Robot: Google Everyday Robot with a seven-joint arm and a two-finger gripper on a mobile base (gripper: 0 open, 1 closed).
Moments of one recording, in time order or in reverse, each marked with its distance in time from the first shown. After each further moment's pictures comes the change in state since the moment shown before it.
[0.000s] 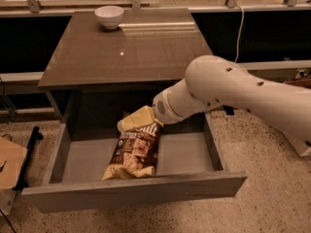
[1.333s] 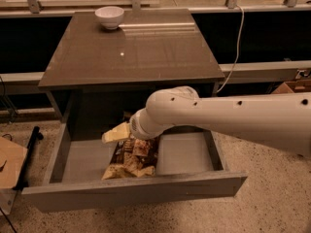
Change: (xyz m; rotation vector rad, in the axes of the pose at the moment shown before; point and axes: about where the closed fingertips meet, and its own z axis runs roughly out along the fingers) arm 0.016 -0.005 0.124 0.066 0.050 0.168
